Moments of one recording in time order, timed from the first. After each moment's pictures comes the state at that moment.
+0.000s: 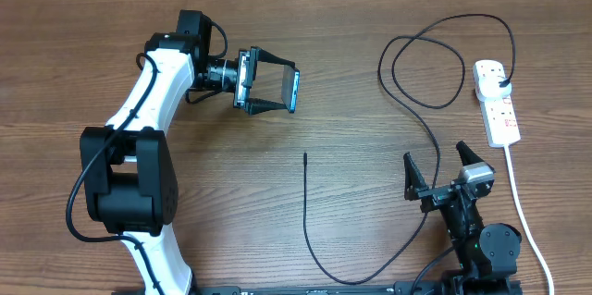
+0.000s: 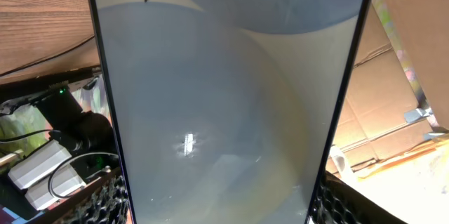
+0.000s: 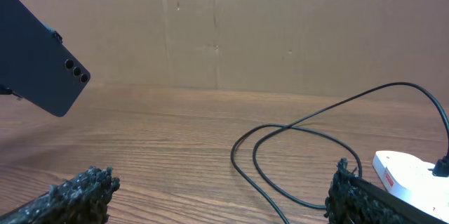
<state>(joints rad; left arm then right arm) -0.09 2.03 1.57 -0.98 1.35 -1.12 0.04 0.01 0.02 -0.02 -0.19 0.03</state>
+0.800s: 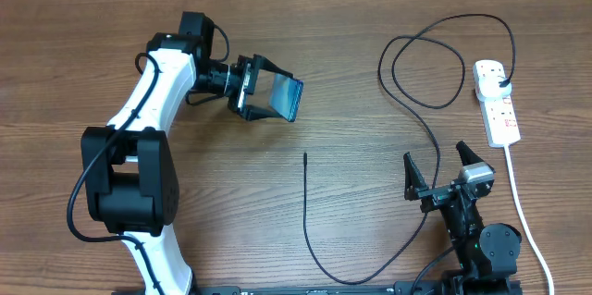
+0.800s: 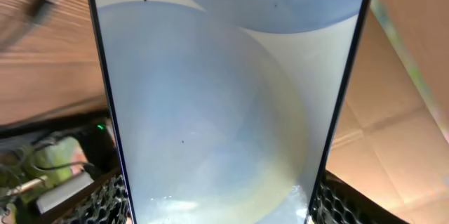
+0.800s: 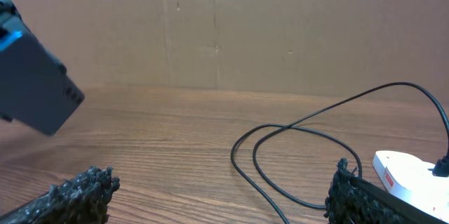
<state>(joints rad) -0.10 2.03 1.58 -1.03 1.10 -1.12 0.04 0.01 0.02 -0.02 -0.19 0.03</state>
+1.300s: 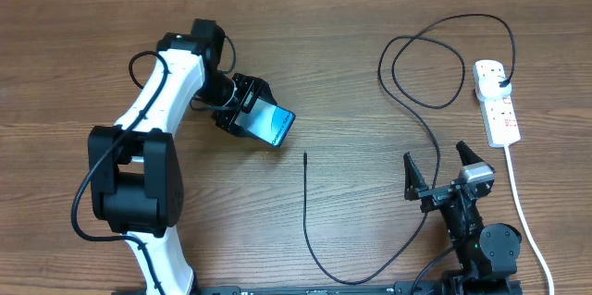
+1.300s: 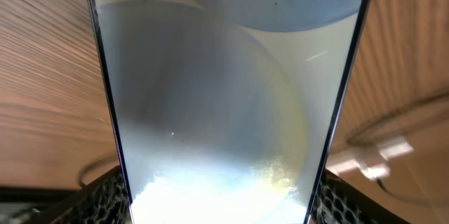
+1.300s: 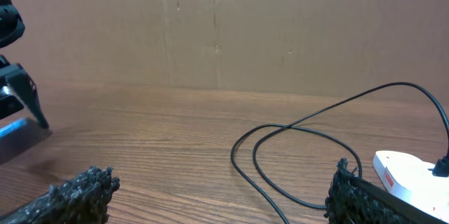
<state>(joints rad) -0.15 2.03 1.58 -1.16 0.59 -1.12 0.04 0.01 0.02 -0.02 -0.19 0.03</state>
